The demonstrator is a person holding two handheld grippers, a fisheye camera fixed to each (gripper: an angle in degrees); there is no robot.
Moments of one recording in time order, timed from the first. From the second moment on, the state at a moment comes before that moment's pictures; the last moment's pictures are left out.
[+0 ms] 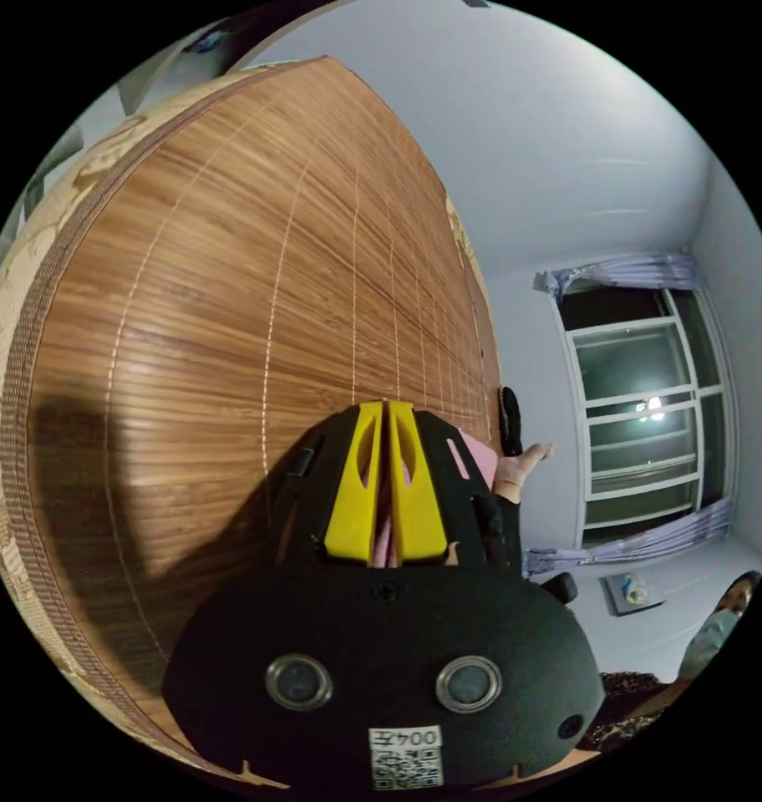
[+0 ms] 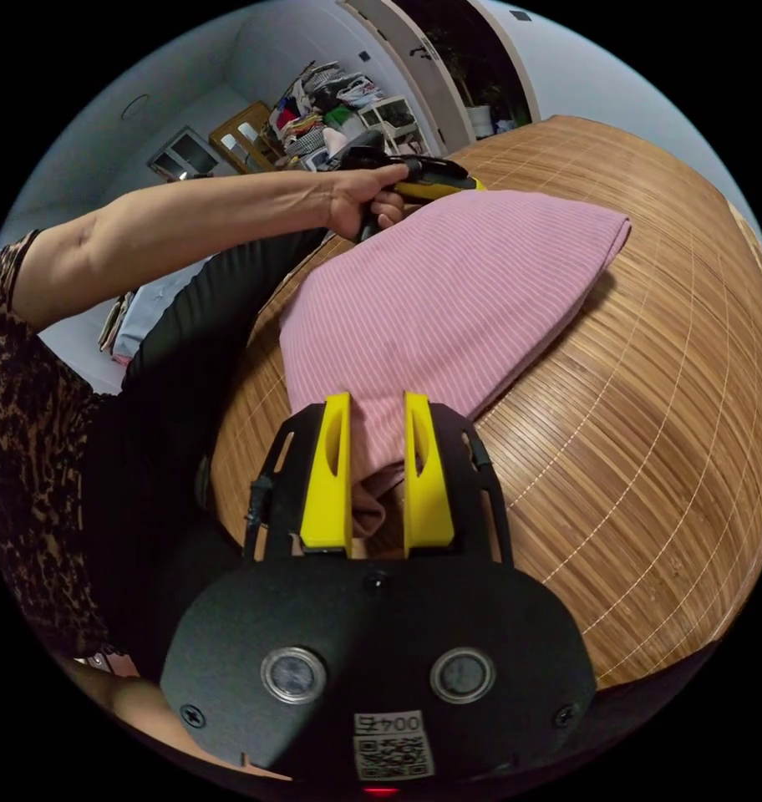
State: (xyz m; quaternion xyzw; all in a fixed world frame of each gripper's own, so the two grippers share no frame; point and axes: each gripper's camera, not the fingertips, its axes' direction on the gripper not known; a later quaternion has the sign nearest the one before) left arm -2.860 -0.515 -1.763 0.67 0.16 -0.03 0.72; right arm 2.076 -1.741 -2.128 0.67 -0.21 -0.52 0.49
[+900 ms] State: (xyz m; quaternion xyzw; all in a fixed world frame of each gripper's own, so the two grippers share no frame) left arm -2.817 -0.491 -1.621 0.70 0.13 0.01 0.70; right arm 2.317 -1.986 -2.234 0.42 -0.75 -0.42 0.29
